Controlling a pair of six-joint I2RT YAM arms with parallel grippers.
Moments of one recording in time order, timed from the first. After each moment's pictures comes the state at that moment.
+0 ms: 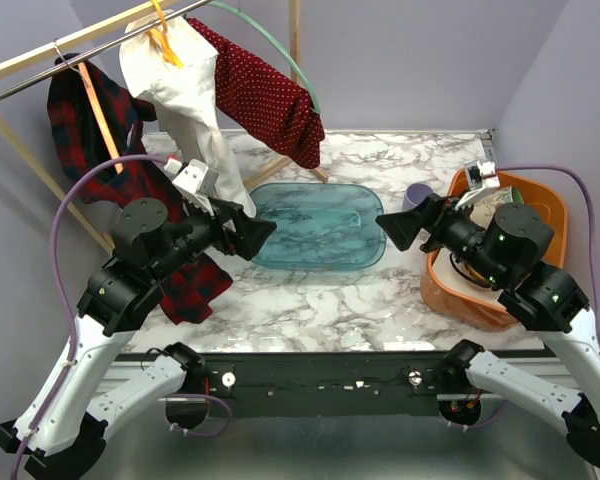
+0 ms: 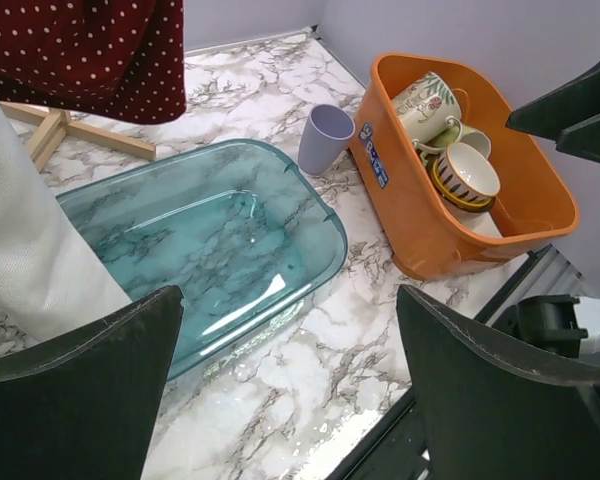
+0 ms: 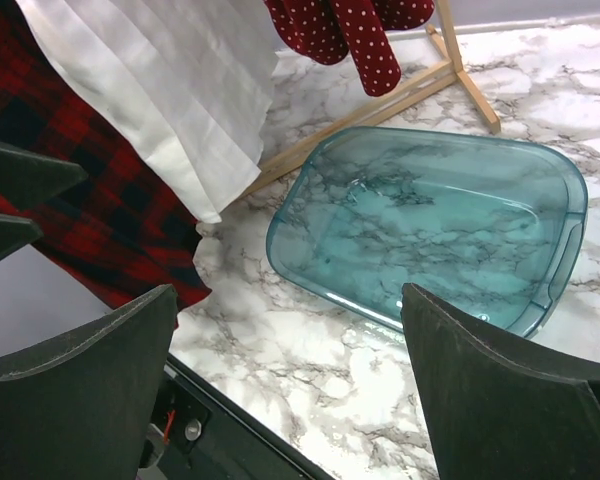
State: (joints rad) left arm -0.57 0.78 1.21 -0.55 0.21 -0.30; right arm 0.68 0.78 1.19 -0.55 0.05 0.51
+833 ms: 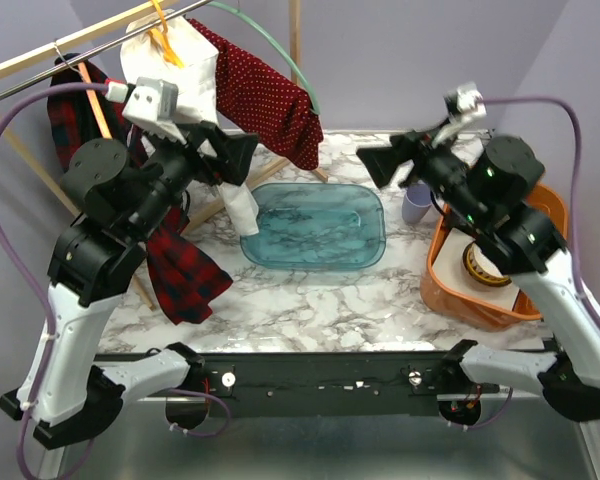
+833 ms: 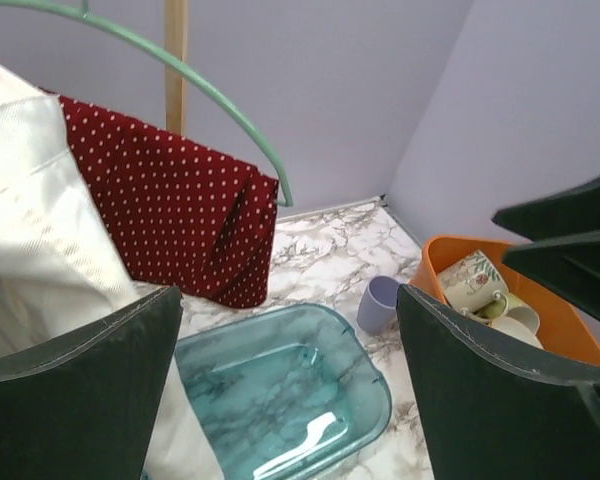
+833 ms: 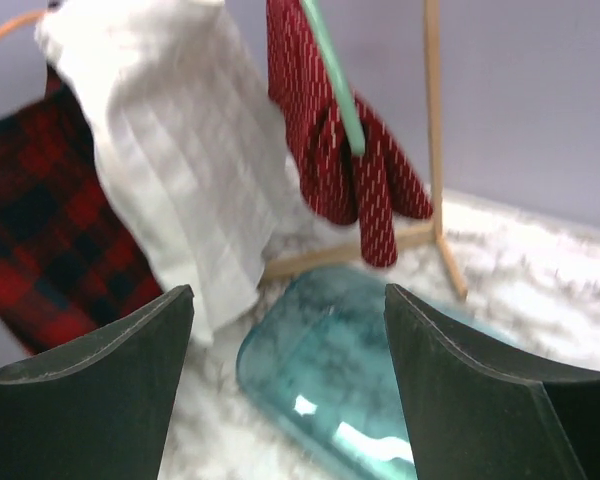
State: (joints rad) left arm -0.57 1.04 1.75 -0.61 -0.05 -0.23; right arm 0.68 1.05 1.48 -0.38 0.02 0.26
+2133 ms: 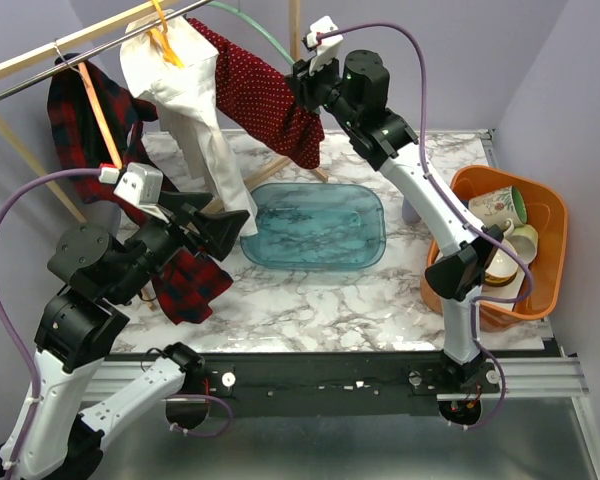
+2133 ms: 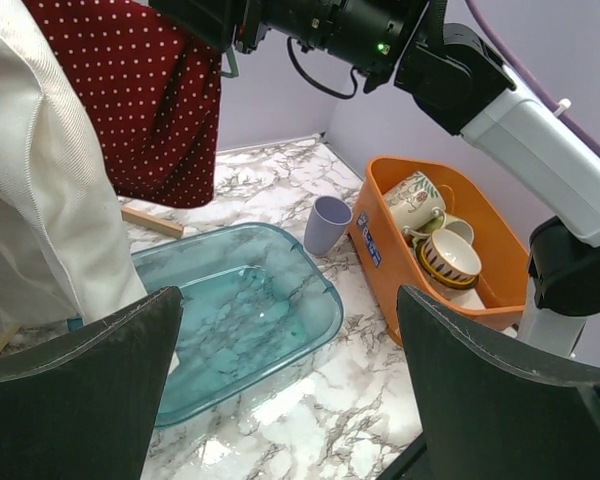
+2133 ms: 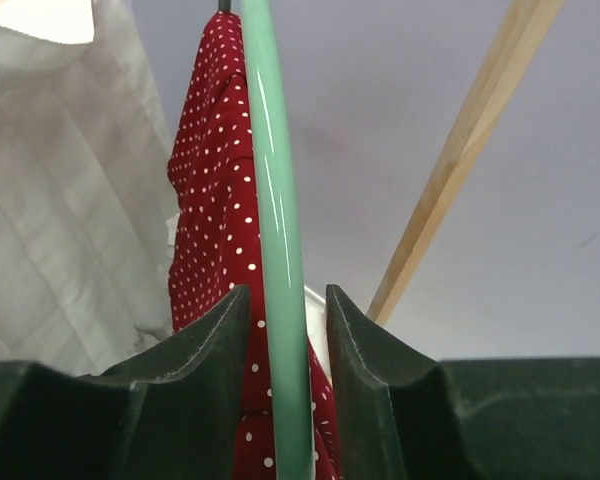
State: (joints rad) left arm -0.57 0.70 1.35 -0.58 0.10 -0.33; right arm 0.65 2.04 2.35 -0.24 -0.04 -0.16
